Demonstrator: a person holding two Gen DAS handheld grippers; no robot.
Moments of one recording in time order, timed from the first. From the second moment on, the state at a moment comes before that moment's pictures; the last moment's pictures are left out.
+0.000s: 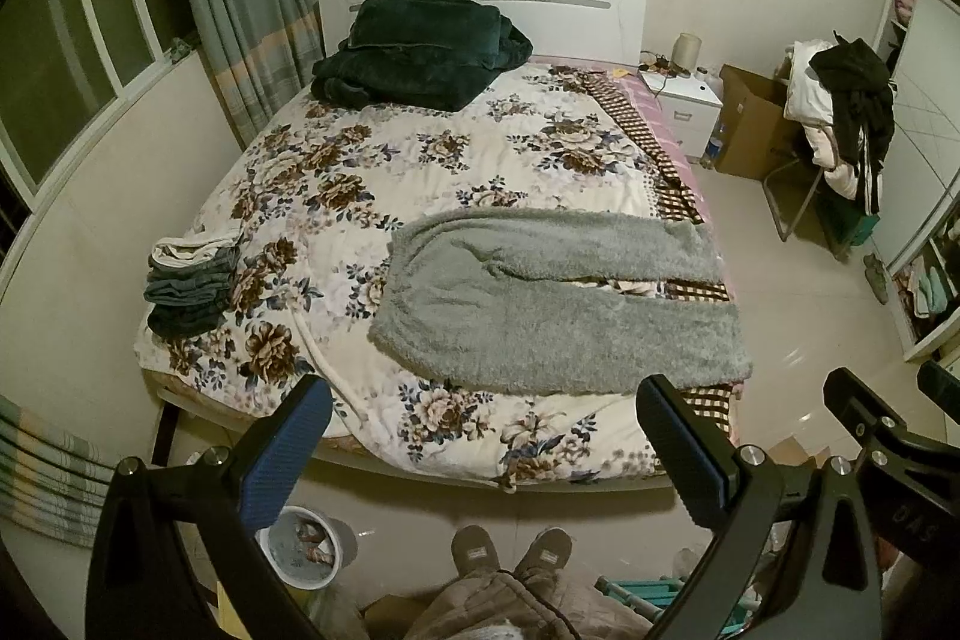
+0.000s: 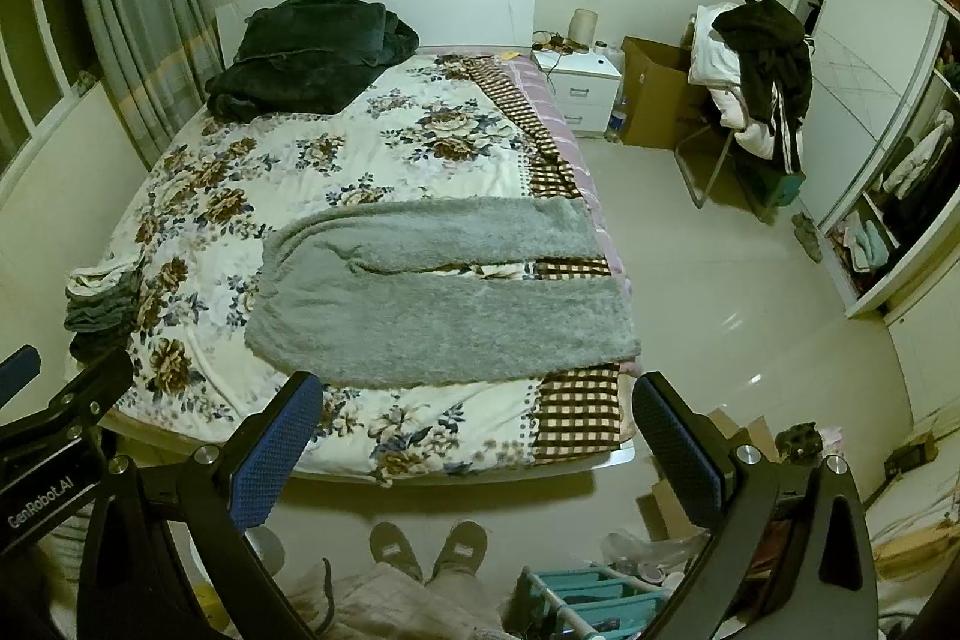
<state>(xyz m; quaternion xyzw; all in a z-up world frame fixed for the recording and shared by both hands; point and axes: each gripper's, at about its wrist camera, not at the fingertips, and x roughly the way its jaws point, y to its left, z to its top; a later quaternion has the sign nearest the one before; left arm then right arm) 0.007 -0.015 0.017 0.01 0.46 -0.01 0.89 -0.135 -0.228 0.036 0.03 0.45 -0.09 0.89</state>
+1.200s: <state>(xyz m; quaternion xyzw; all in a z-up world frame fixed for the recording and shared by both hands) 0.009 -0.022 0.033 0.01 0.46 -0.01 0.89 -0.136 -0.227 0.037 0.04 0.45 -0.08 0.89</state>
